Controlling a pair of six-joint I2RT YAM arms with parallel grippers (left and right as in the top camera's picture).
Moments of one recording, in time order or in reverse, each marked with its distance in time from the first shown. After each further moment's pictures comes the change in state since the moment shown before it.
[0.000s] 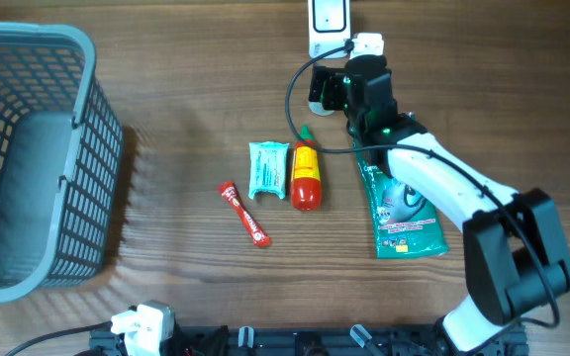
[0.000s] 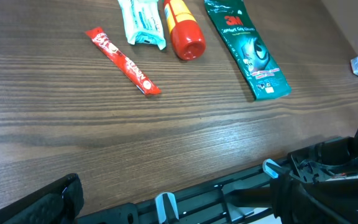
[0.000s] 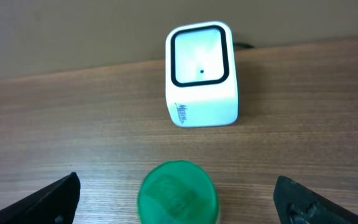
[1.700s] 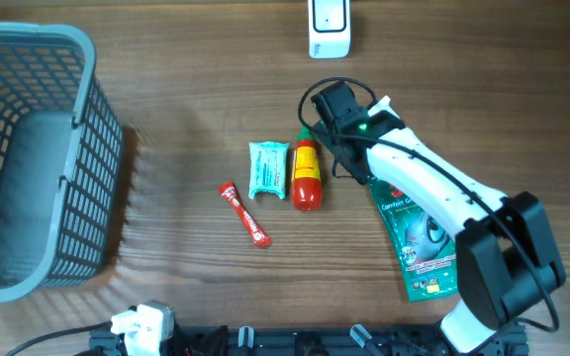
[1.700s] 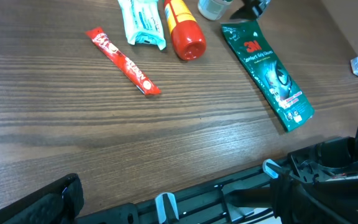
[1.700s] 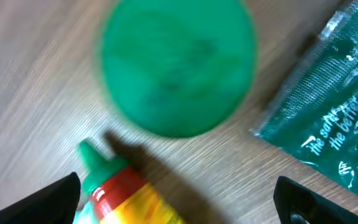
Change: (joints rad) left arm 0.000 0.000 0.000 0.000 0.000 0.000; right arm 0.111 0.002 0.147 -0.846 0.048 0.938
